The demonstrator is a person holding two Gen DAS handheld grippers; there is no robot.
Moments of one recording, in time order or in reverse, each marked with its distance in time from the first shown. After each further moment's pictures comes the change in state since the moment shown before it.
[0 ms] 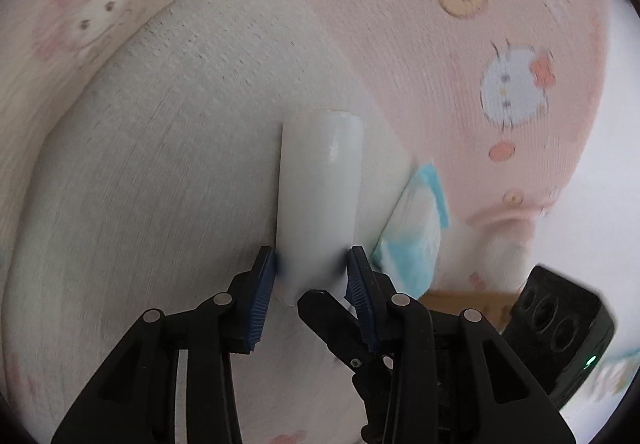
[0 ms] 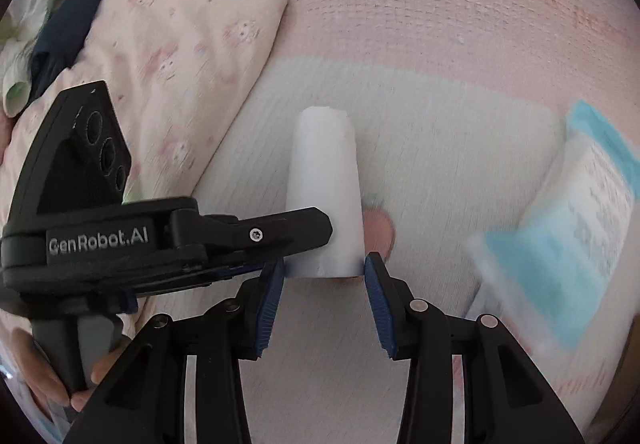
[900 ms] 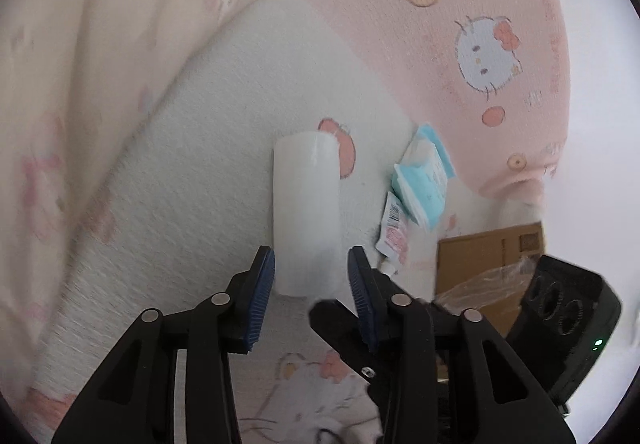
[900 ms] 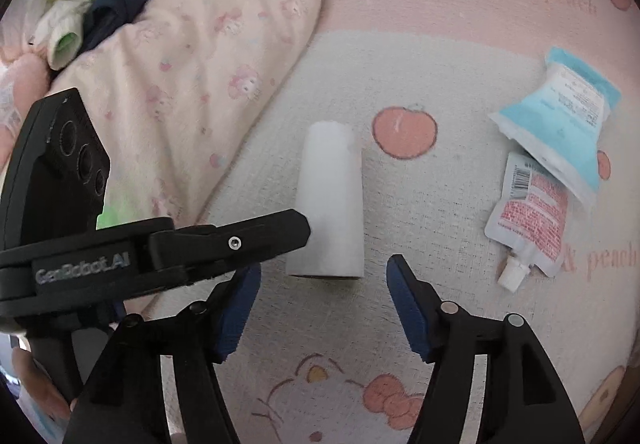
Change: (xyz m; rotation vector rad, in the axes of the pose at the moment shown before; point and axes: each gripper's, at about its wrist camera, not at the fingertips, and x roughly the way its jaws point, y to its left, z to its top) left arm -0.064 0.018 -0.076 0.116 -0.087 0.069; right arm -0.027 0.047 -0.074 0.002 -0.077 0.032
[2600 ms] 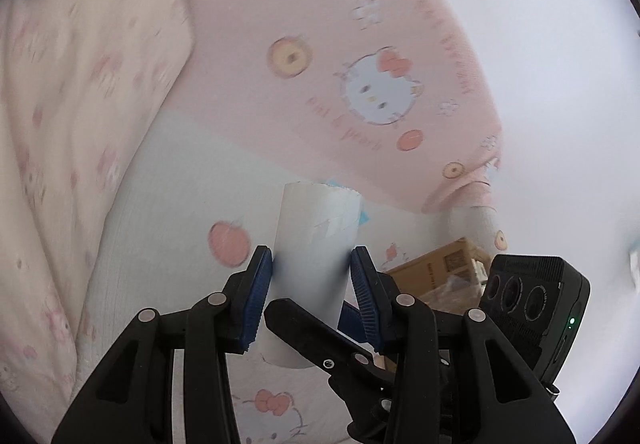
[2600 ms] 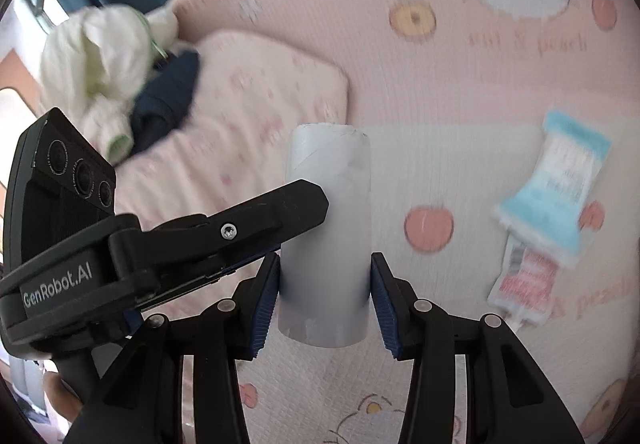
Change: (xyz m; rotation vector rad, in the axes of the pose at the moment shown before) left arm -0.070 -0.106 0.030 0.237 -0.177 -0.110; right arm -0.076 0.006 0.037 0.098 -0.220 0.140
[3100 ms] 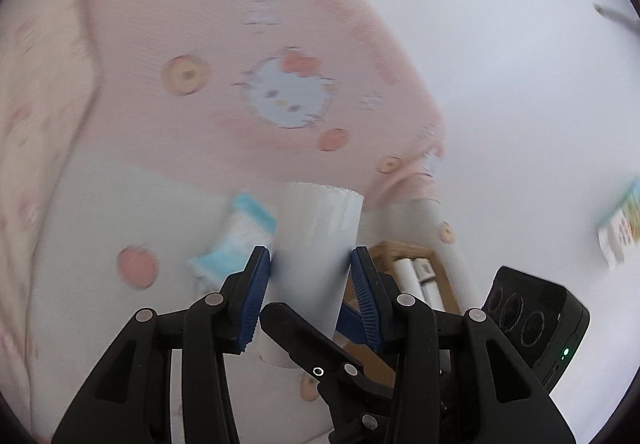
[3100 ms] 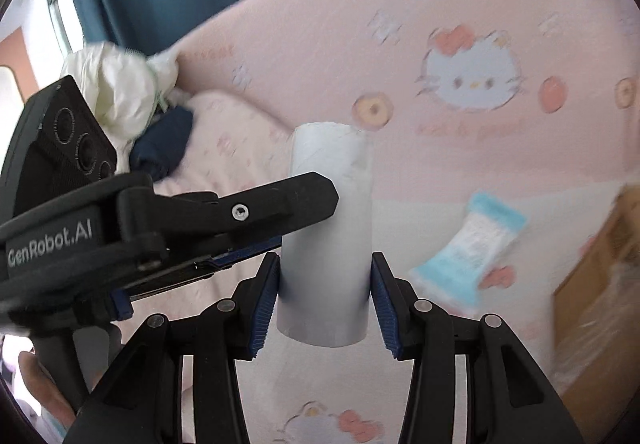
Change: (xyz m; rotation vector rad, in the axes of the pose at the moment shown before) left arm 0.014 -0.093 0.015 0.118 0.005 -0.165; right arm -0.088 -0.009 0.017 -0.084 -0.194 -0.160
